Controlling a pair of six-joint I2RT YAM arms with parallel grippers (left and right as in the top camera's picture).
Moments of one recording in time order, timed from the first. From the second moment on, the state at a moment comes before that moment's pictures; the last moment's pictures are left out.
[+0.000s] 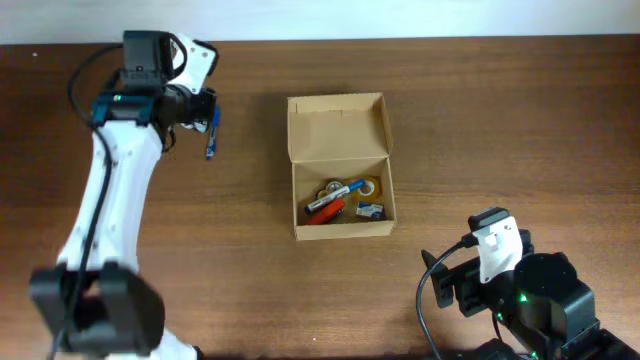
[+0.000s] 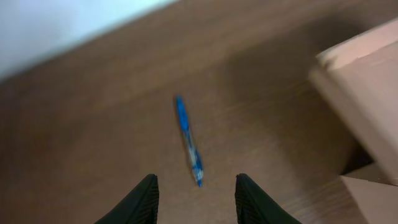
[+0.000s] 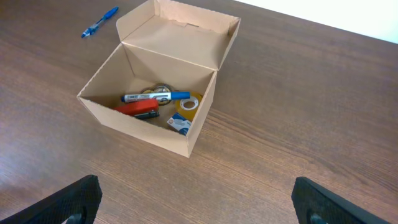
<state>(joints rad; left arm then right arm) 0.00 1.78 1.61 -0.78 0.09 0.34 0.51 0.57 0.96 -1.02 0.10 0.06</state>
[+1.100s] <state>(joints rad) 0.00 2.20 1.60 -0.52 0.04 0.21 0.51 0.57 0.96 -1.02 0.10 0.06</state>
